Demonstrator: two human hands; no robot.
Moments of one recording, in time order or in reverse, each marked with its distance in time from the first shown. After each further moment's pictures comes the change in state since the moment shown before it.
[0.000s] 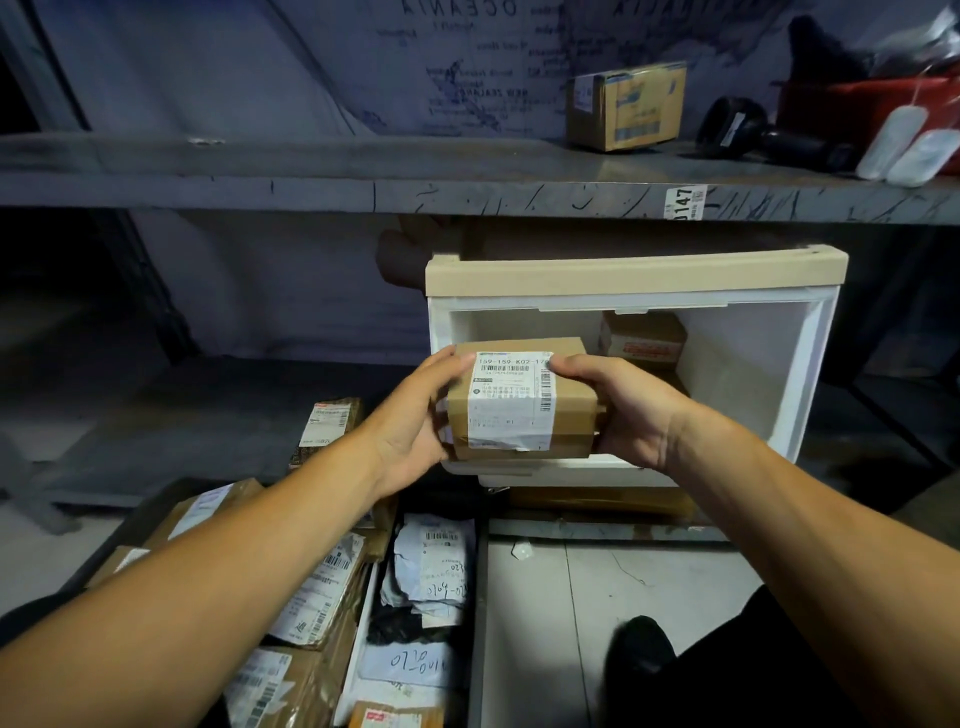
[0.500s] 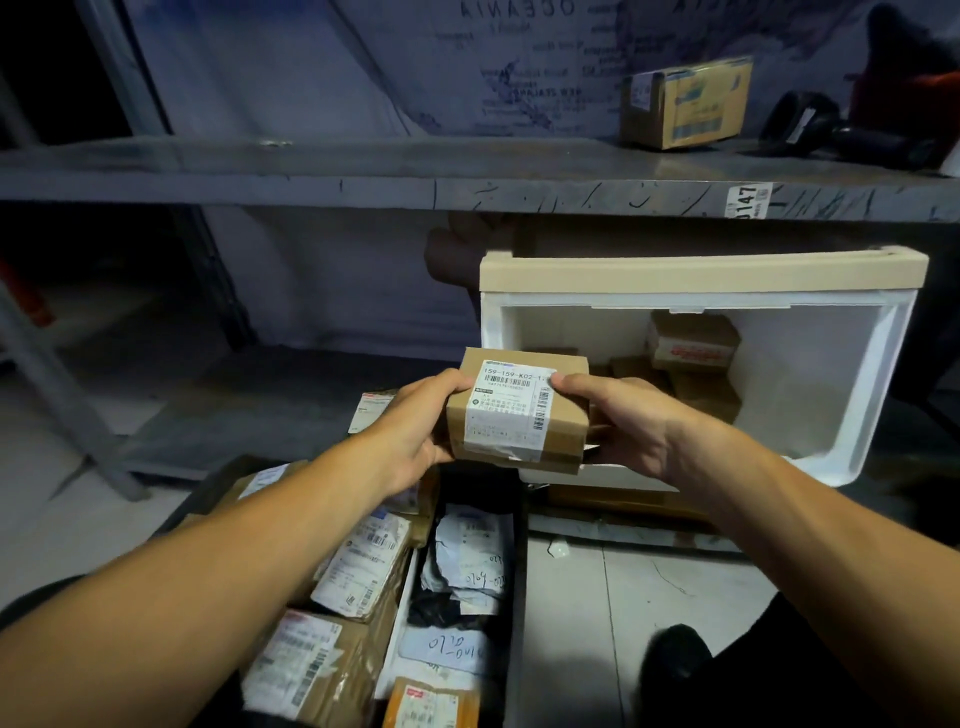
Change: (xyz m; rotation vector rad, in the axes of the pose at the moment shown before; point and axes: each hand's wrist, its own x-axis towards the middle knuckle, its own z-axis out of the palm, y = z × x) left_hand -0.025 0.002 -0.032 0.123 0.292 -0.002; right_hand 0.003 0.013 0.039 -0.124 0.001 -0.023
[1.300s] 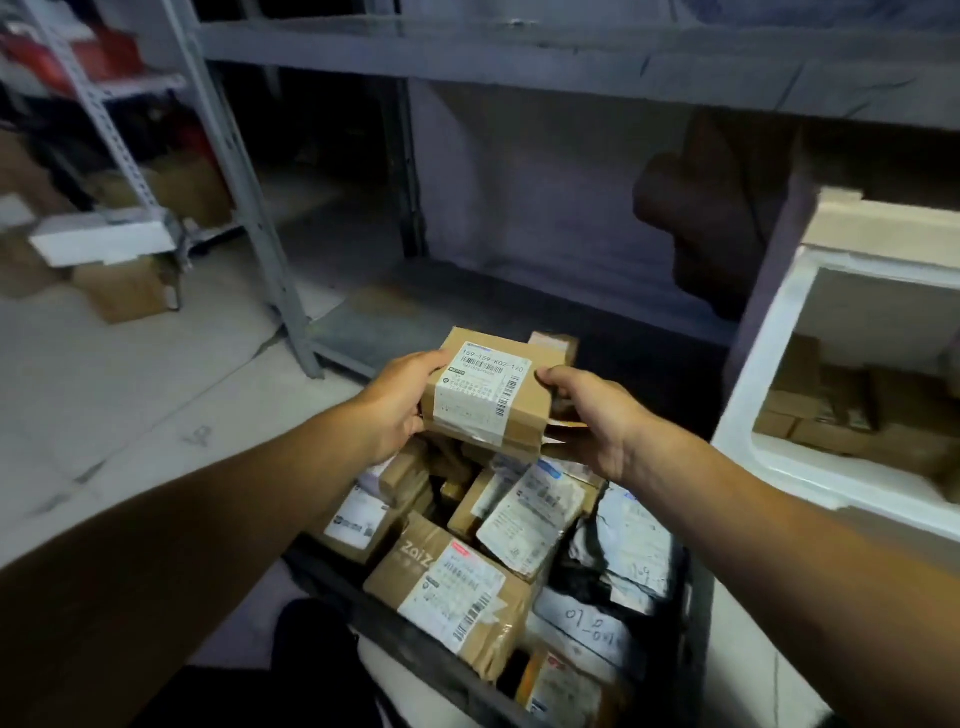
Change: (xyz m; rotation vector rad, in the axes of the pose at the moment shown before) left_hand -0.005 -0.031 -0.220 -0.038 0.426 -0.051; right_hand 0.090 0.052 0.237 0.010 -0.210 0.206
